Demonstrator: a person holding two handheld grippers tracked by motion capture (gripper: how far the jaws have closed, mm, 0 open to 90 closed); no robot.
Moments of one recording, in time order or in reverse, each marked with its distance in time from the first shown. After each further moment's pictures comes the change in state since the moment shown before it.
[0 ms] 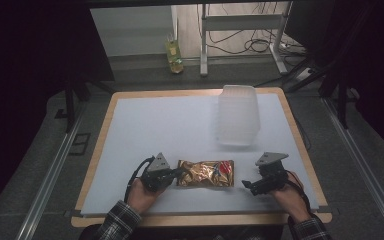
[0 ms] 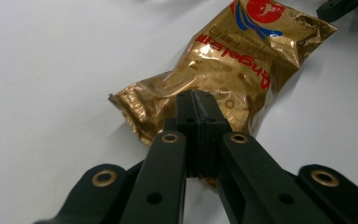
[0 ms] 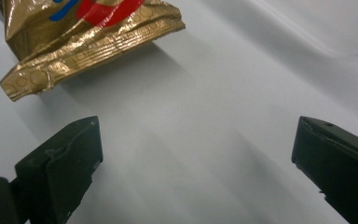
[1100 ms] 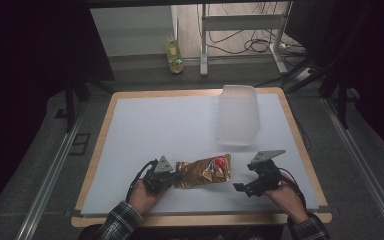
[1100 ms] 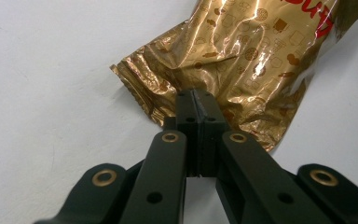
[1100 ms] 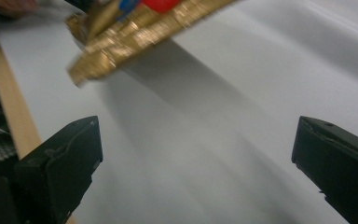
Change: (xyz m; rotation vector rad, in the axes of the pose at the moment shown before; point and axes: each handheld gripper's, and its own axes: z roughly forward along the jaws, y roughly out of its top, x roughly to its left) left arm 0.004 -0.015 0.012 0.126 0.060 -0.031; right arm 0.015 0.019 -0.002 -0.024 0.229 0.102
